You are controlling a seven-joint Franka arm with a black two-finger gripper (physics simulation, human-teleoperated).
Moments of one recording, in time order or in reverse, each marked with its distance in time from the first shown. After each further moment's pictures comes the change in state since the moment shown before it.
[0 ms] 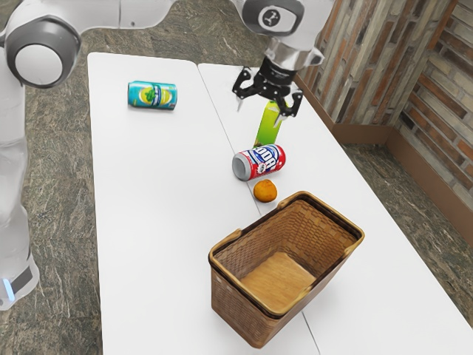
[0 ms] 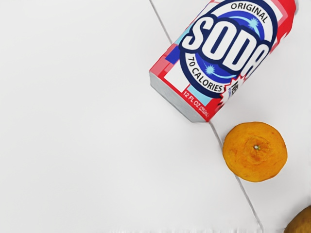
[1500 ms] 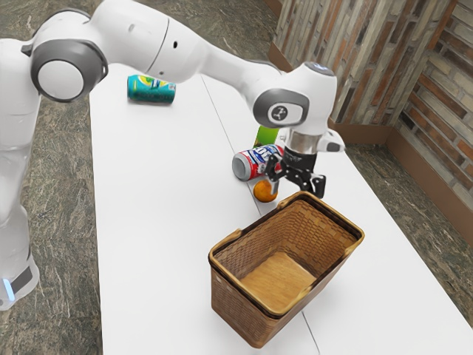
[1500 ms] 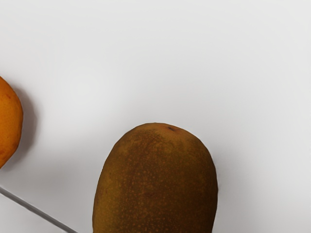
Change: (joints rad) arm -0.033 0.142 -0.059 -0.264 -0.219 0.573 0.474
